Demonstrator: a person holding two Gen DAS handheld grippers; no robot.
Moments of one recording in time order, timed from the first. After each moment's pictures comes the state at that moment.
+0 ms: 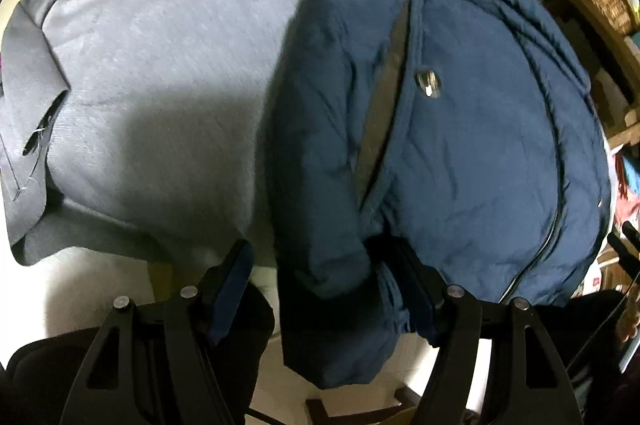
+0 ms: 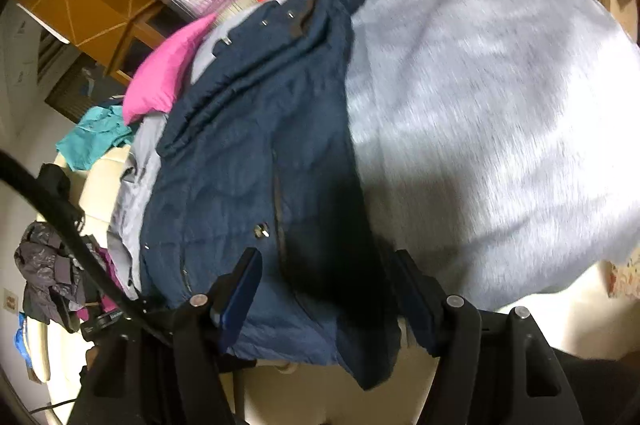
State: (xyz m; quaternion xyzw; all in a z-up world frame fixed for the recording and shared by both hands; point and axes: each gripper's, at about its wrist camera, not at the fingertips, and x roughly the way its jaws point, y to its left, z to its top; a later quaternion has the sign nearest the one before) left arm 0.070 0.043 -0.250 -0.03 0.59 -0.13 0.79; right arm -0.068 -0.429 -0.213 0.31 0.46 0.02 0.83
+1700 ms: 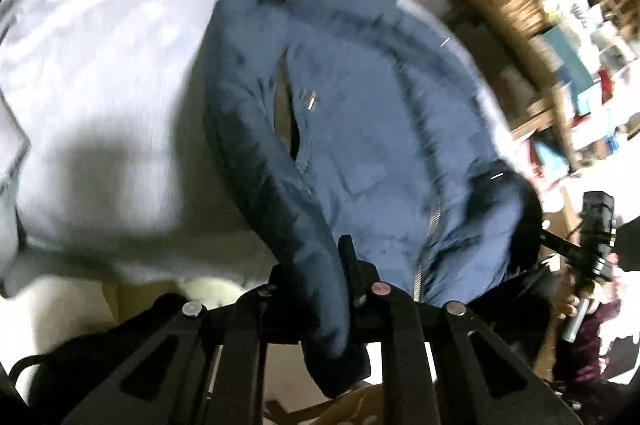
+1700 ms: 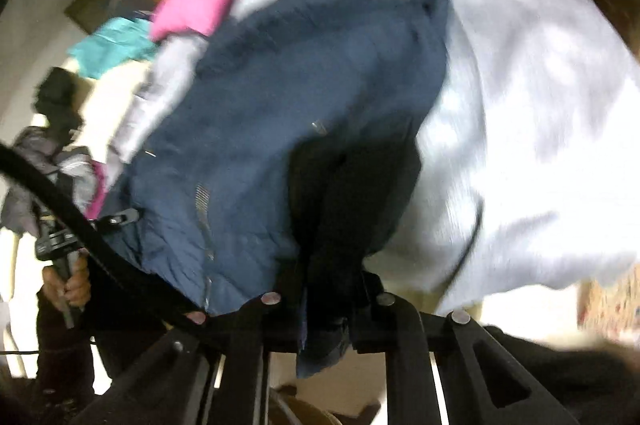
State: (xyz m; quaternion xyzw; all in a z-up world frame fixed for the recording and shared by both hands) left arm 0.059 0.051 -0.207 -0.10 0.54 -0.30 0.78; right arm -0.072 -0.348 -0.169 0.19 0.49 0.09 0.85
